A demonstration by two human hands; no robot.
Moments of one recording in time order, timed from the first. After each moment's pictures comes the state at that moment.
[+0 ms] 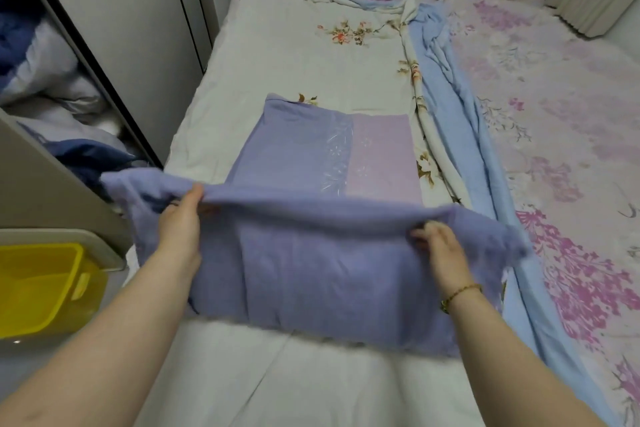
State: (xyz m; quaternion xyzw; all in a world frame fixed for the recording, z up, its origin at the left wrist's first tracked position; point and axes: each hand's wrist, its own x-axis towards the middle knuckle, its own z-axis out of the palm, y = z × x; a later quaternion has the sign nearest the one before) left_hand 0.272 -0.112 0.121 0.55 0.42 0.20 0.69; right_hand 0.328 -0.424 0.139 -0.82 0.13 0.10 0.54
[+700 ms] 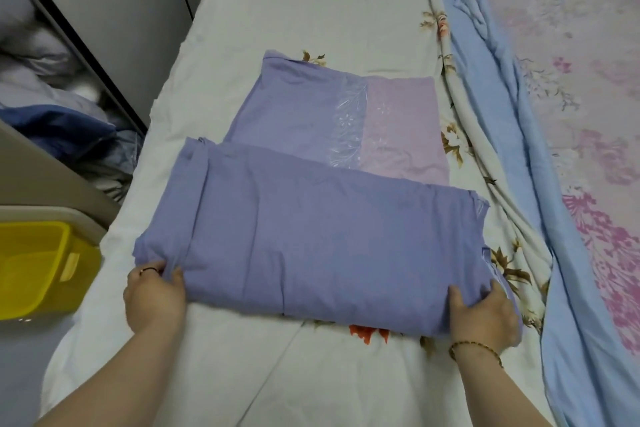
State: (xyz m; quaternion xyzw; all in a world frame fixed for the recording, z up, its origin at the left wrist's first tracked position) left_hand 0.219 -0.104 0.008 0.79 0.55 0.03 0.28; right_hand 0.317 -0.454 0.018 -0.92 0.31 0.03 0.22
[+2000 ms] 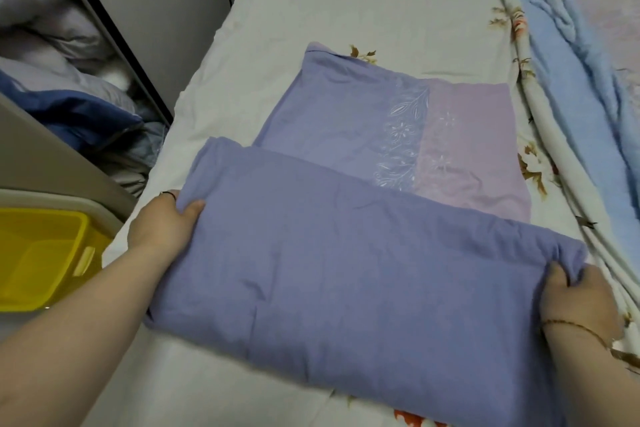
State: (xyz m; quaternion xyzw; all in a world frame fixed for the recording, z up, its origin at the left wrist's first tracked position) left_hand 0.319 -0.021 0.010 0.85 0.46 0.01 0.27; right_hand 0.439 -0.441 -0.004 -0.94 0.26 -0.03 0.23
